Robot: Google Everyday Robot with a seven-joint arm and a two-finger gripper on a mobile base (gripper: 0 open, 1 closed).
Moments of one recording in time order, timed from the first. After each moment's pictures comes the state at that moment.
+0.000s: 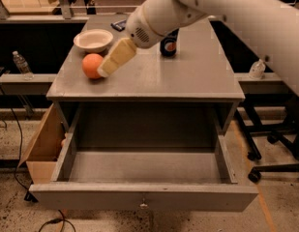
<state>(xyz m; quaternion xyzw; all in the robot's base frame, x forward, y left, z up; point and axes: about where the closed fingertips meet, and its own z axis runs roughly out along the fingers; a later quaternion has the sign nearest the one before) 0.625 0.077 0.958 -0.54 0.73 0.19 0.37</state>
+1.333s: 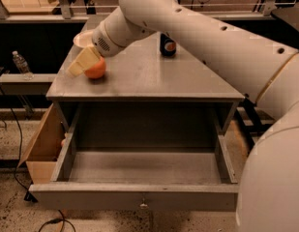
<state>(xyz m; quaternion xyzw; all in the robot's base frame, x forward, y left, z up) 0.673 0.167 0.914 -0.50 0.75 0.22 0.37</state>
